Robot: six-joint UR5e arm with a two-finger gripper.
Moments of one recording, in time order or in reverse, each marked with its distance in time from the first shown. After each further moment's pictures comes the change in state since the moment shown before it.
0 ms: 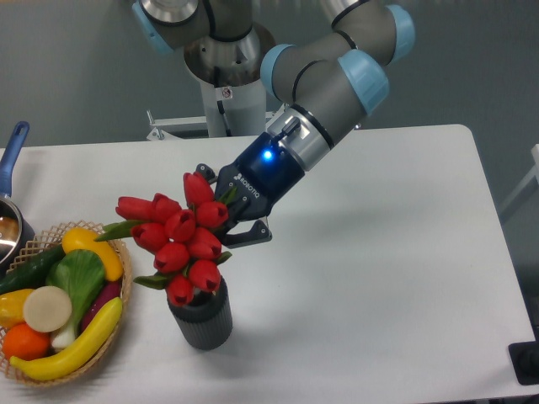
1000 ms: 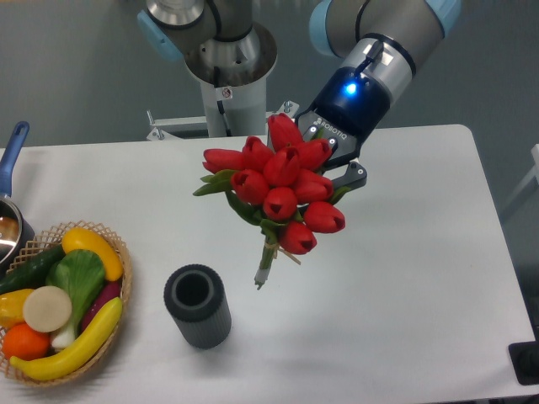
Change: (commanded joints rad) arm 0.205 0.083 0.032 -0.003 0.056 -0.029
